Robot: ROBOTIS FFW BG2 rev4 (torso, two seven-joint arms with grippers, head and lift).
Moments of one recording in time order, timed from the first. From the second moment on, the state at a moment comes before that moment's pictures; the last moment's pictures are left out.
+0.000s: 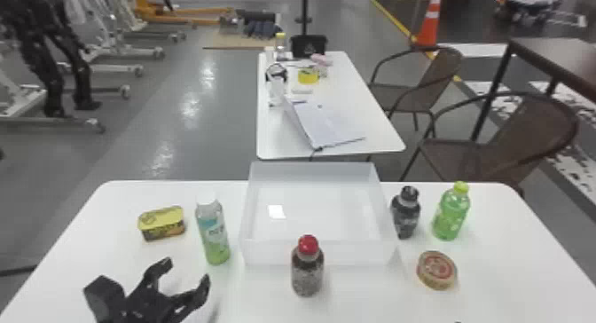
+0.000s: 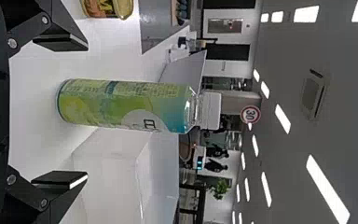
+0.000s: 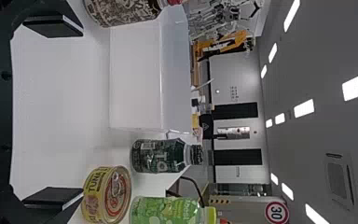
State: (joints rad) left arm 0.09 0.02 0.24 -1.30 0.03 -0.28 -0.66; right arm 0.48 -0.16 0.16 -1.67 -0.14 -0.29 0.00
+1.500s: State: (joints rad) left arm -0.21 0.04 0.18 -0.99 -0.02 -0.32 -0.62; right arm 0.44 -0.15 0.16 -1.65 -0.14 -0.30 0.03
